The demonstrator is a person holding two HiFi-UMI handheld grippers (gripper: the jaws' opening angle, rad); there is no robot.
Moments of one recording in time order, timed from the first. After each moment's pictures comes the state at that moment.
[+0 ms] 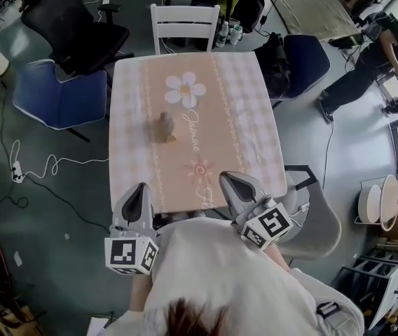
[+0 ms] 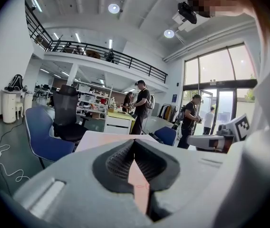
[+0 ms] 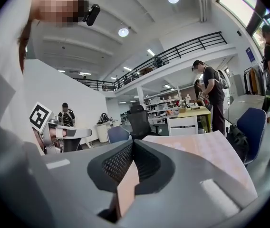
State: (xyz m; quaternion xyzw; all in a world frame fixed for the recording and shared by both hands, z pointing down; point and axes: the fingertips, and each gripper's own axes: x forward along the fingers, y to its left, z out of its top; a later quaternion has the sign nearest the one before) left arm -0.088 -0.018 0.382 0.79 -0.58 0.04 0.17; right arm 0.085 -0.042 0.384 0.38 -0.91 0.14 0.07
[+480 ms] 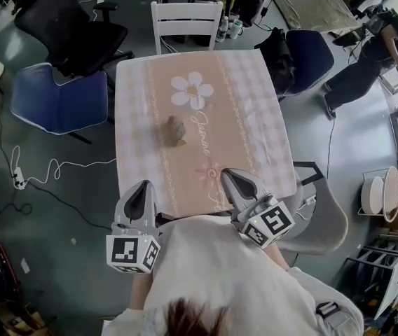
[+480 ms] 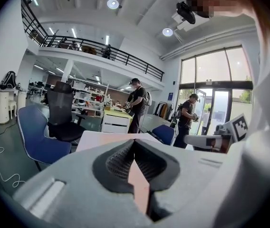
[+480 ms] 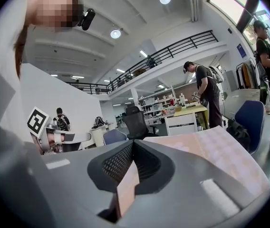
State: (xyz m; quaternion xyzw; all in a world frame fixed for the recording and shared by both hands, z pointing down) left arm -0.121 -0.054 0.387 0.81 -0.56 0.05 0.17; right arm 0.048 -0.075 0.385 0.41 -0.90 0.16 0.03
